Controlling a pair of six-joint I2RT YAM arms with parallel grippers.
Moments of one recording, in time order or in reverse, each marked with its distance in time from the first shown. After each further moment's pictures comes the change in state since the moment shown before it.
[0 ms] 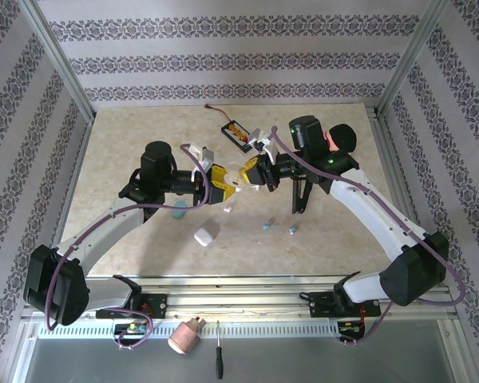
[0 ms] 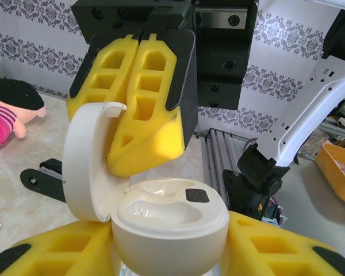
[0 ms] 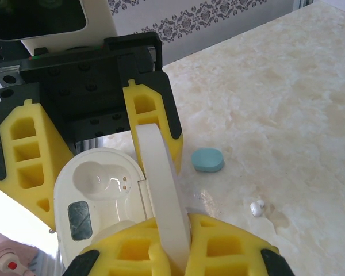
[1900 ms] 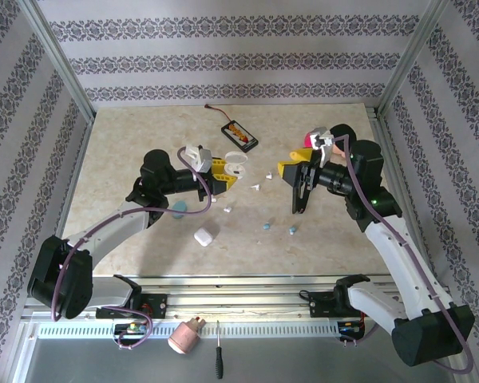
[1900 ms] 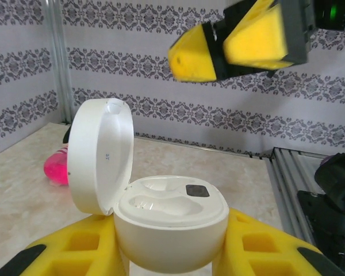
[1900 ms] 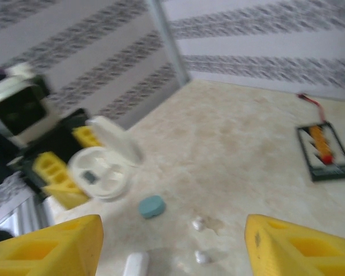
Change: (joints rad) left arm -0.001 0.046 -0.126 0.393 -0.189 0.025; right arm -0.285 -0.409 -0.390 0.363 0.129 0.443
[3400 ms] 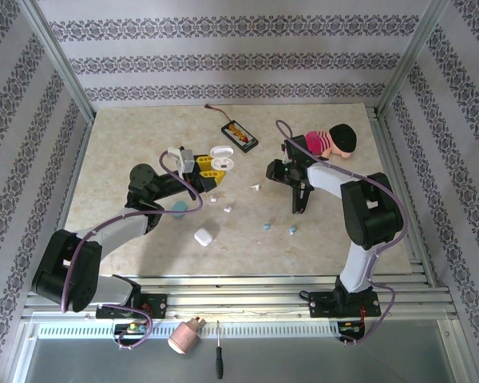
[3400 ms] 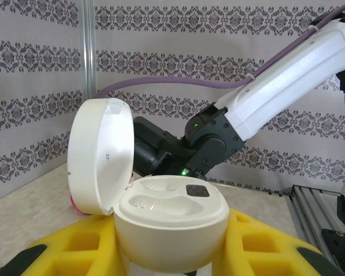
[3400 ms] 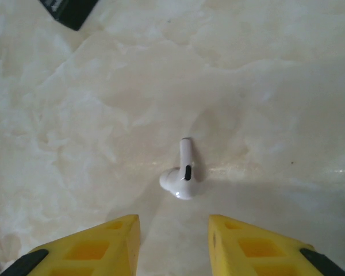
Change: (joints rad) left arm 0.089 0.043 -0.148 0.454 -0.001 -0.212; right arm 0.105 0.879 0.231 -0.041 0.510 0.301
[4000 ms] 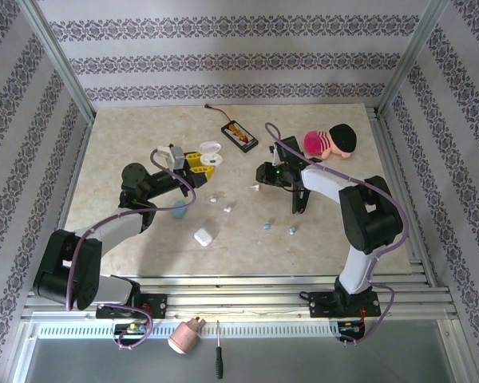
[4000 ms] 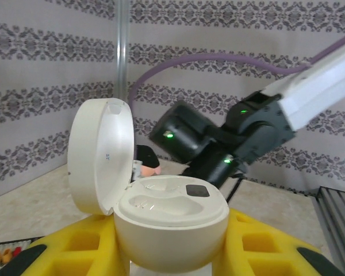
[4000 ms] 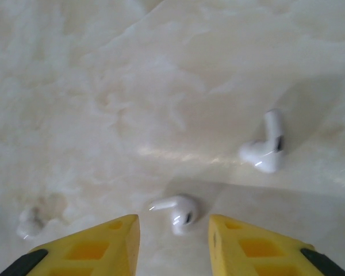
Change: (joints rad) left arm 0.109 0.009 -0.026 0.011 0.007 -0.009; right arm 0.101 -0.056 -0.009 -0.020 -0.050 -0.032
